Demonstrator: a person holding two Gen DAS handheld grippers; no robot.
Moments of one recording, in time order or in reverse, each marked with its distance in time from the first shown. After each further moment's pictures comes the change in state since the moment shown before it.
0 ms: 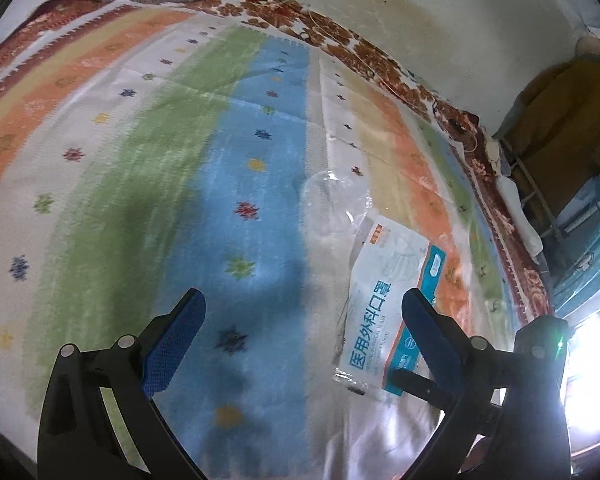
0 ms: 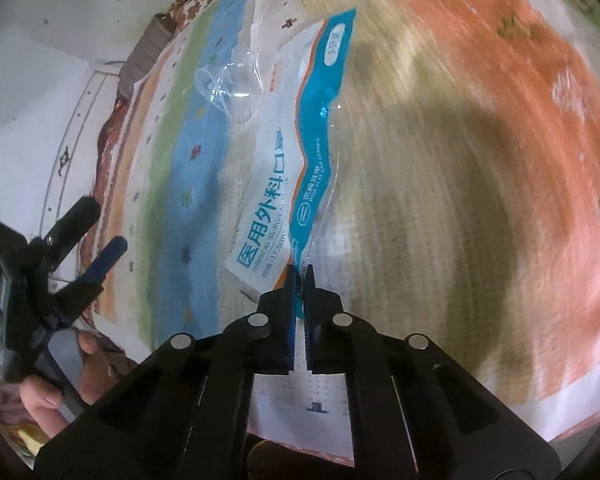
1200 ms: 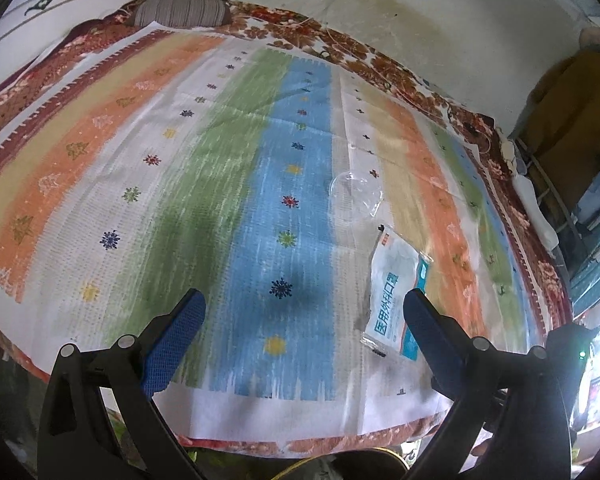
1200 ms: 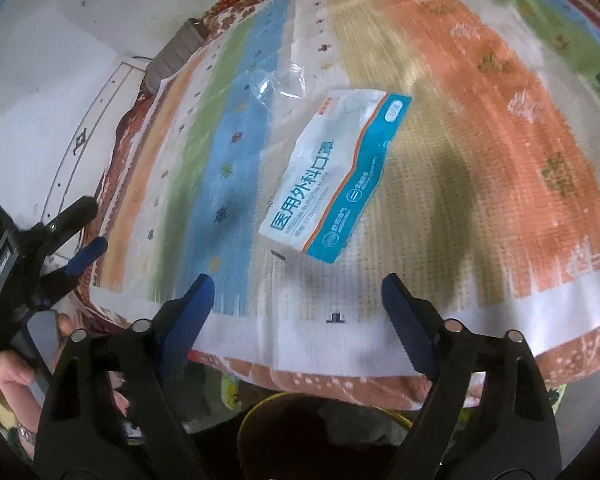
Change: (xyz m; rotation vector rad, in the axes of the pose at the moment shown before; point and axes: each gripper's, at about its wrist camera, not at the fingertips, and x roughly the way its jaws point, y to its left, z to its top) left arm -0.084 0.001 -0.028 0.009 -0.039 0.122; right arm -0.054 0.020 -0.061 -0.083 -0.089 -0.002
